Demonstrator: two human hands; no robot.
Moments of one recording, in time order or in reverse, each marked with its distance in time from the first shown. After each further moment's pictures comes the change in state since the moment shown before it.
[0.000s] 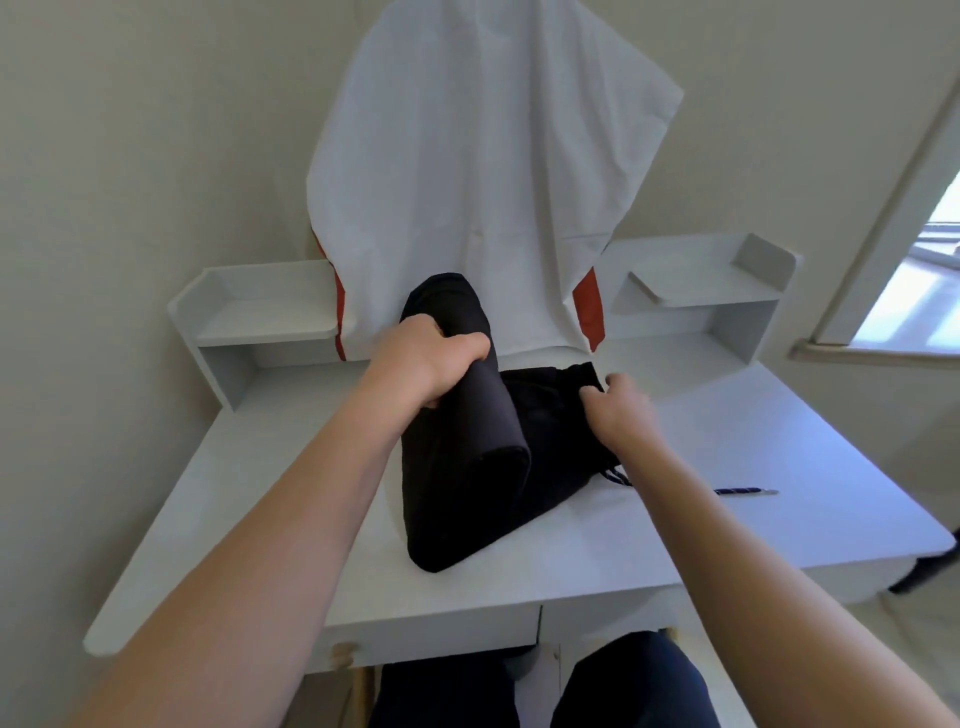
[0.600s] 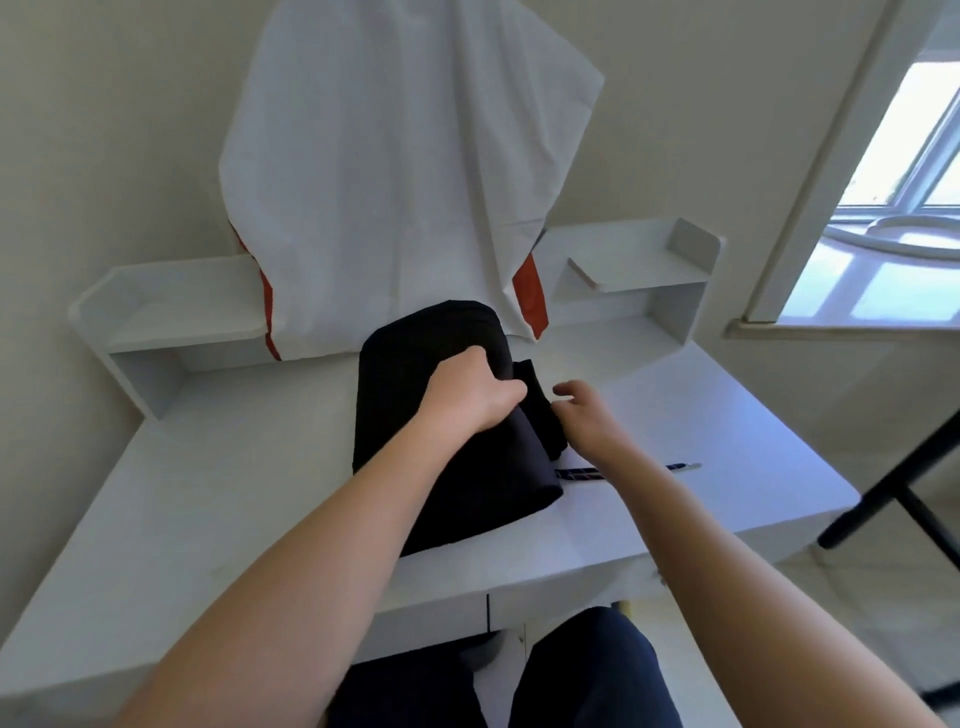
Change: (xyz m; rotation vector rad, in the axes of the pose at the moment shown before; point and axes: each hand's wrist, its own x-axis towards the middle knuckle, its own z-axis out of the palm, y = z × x) left_hand 0.008 0.013 0.108 0.209 -0.130 0.198; right_hand 0.000 0.042 -0.017 0.209 -0.152 -0.021
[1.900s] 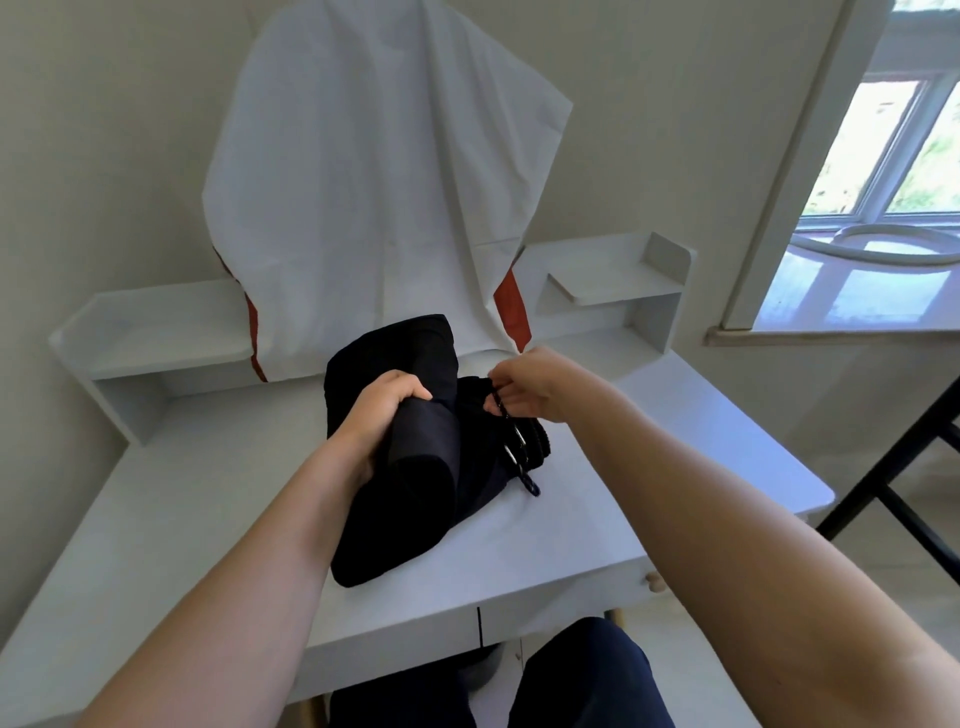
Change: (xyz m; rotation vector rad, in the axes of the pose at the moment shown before) left_hand -0.005 -0.062 -0.030 -0.877 -0.058 -0.195; right_hand 0.001 -0.085 -0.005 0.321 -0.230 0.193
